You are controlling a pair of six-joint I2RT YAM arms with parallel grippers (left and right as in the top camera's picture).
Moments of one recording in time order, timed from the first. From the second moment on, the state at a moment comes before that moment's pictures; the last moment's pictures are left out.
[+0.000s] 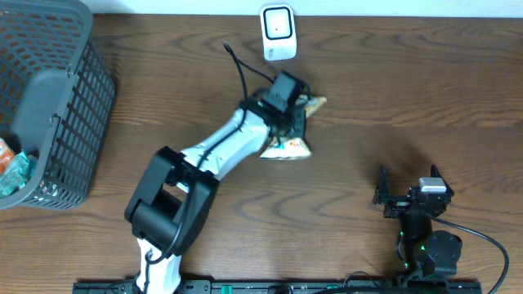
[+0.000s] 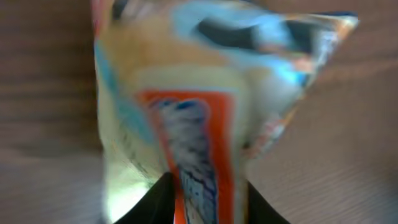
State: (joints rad) left arm -0.63 2.01 1.38 -0.41 0.12 -0.49; right arm -0.04 0.01 0.01 -0.07 -0.03 -0.03
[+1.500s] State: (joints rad) left arm -0.69 2.03 1.31 -0.33 0.03 -0.49; right arm -0.04 0.01 0.01 -0.07 -0.03 -0.03
